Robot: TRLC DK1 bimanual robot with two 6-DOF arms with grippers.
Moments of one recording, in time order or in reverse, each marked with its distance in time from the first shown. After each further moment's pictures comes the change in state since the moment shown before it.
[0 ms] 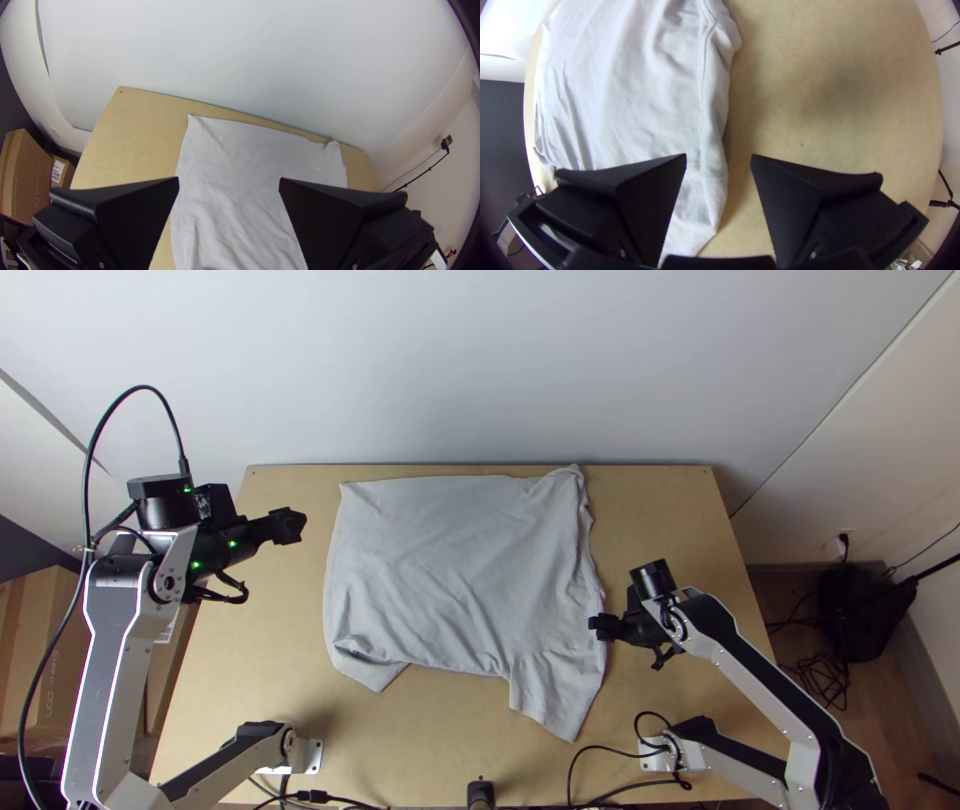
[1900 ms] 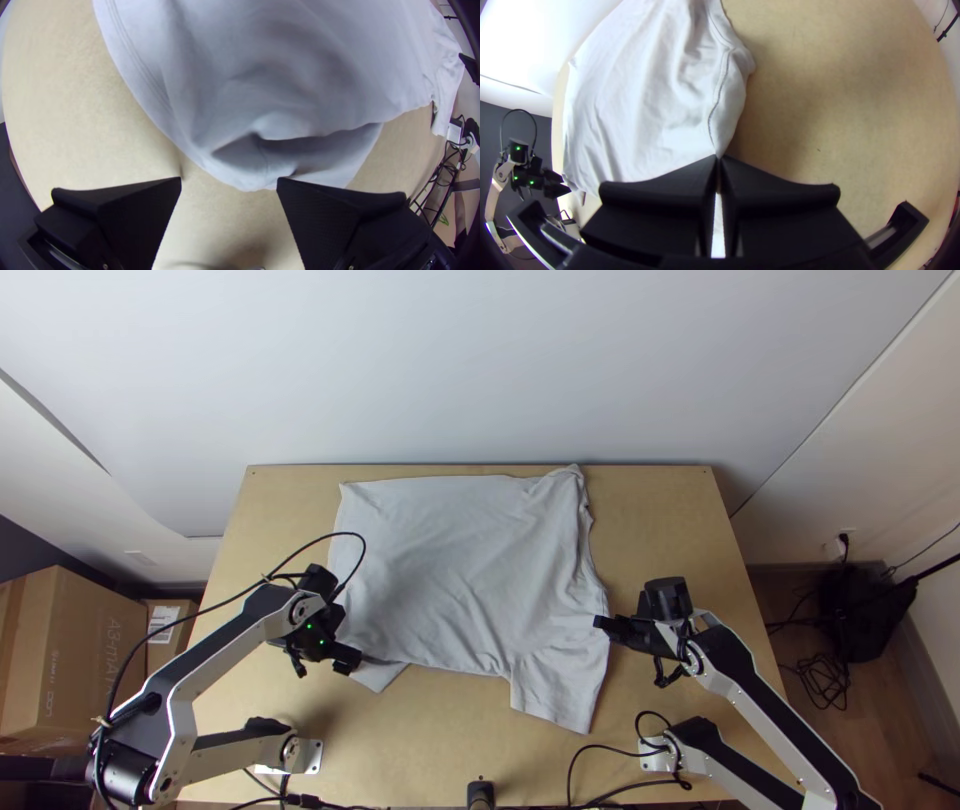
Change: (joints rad) left arm -0.244 0.226 -0.639 -0.082 -0.114 0.343; right arm 0.010 -0.216 -0.126 0.161 -0.015 0.164
